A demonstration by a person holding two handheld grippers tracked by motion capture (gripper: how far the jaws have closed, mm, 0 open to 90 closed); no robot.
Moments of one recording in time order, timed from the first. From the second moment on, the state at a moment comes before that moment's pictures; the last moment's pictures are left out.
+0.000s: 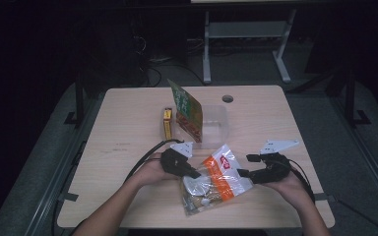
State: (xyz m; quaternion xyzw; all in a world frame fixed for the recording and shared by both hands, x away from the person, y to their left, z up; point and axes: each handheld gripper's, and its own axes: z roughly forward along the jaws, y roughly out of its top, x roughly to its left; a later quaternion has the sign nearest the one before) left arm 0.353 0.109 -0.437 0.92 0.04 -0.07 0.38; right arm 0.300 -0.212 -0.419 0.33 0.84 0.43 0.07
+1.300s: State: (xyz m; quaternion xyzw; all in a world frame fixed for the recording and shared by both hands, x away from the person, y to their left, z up) left arm 0.340 0.138 -0.393 0.90 0.04 -0.02 0.43; right arm 0.323 -0.170 -0.414 0.25 0.84 0.47 -0.03
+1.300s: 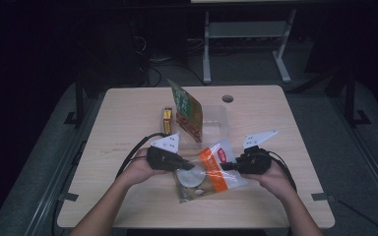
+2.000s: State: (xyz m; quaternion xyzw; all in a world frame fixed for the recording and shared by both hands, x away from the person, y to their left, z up) left arm 0.330 0.154 -0.391 0.89 0.07 0.05 0.45; right arm 0.315 -0.164 -0.377 0.20 0.84 0.49 -0.03
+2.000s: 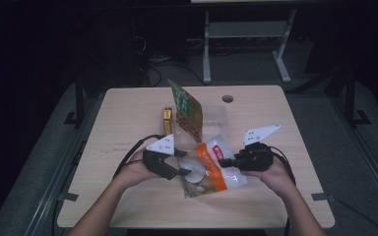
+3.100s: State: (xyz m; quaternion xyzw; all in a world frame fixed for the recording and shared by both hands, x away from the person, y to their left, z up) left arm 0.307 0.196 -0.426 0.91 0.12 0.02 0.41; right arm 0.328 -0.200 -0.293 0.22 0.86 0.46 0.09
